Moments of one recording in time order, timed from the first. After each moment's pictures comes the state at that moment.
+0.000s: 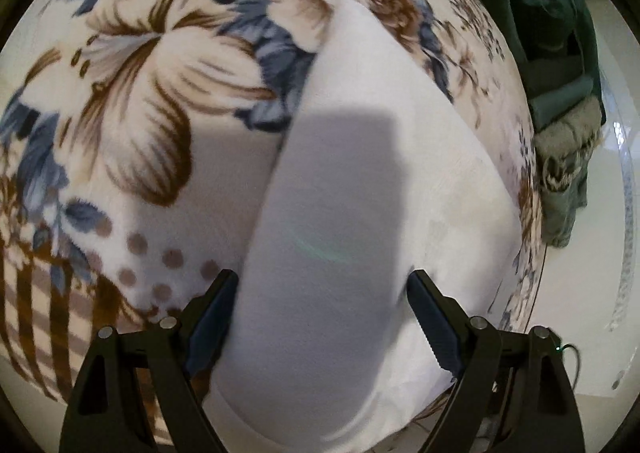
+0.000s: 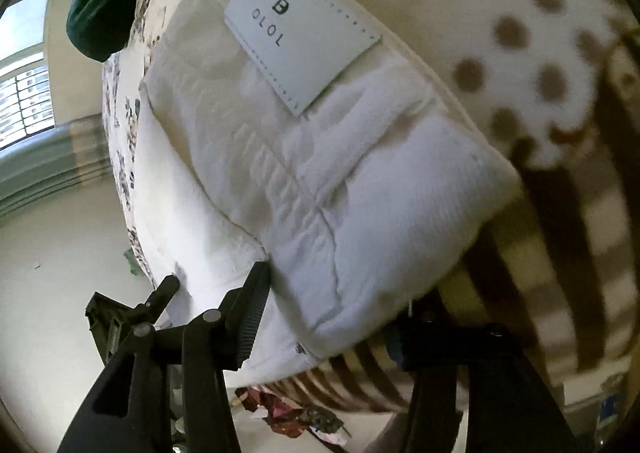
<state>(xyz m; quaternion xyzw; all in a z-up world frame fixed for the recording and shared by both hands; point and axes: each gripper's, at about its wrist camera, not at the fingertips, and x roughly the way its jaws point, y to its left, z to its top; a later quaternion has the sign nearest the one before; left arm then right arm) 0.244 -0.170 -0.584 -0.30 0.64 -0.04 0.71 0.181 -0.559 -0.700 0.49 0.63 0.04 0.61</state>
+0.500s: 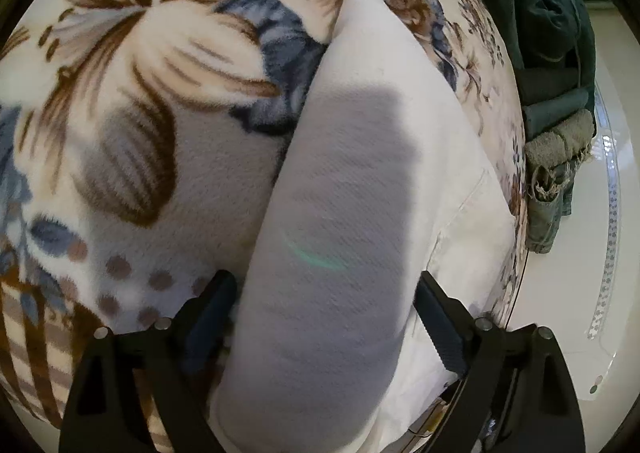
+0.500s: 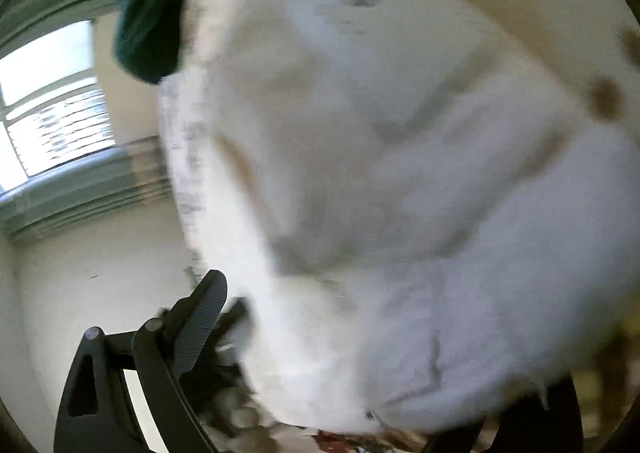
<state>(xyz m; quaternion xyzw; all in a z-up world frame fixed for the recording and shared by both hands) 0.254 -0.167 -0.600 -0.33 0.64 -0.07 0.68 0.180 -0.557 -0.708 0.57 0.53 0.12 0.61</state>
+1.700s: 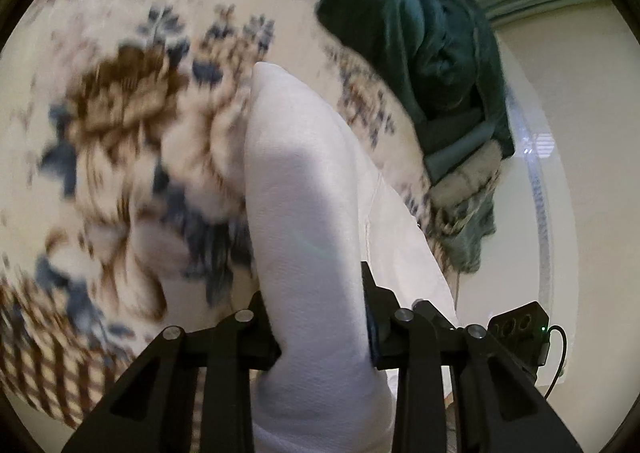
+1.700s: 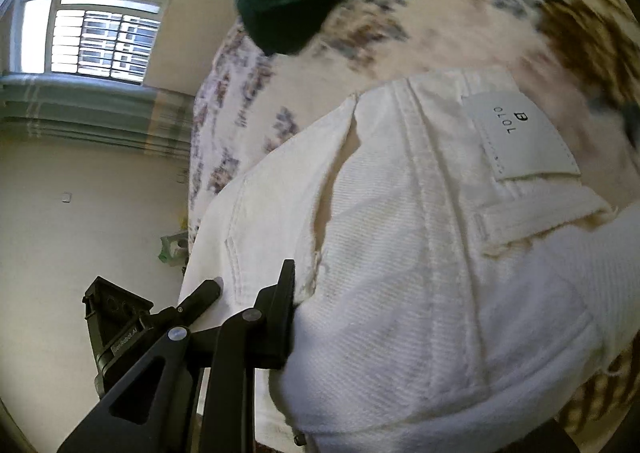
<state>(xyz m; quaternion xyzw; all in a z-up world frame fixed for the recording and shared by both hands) 0.306 -0.113 -0.435 -0.34 0.54 -0.15 0.76 0.266 -0.457 -0.500 0.41 0.51 0.14 0.74</state>
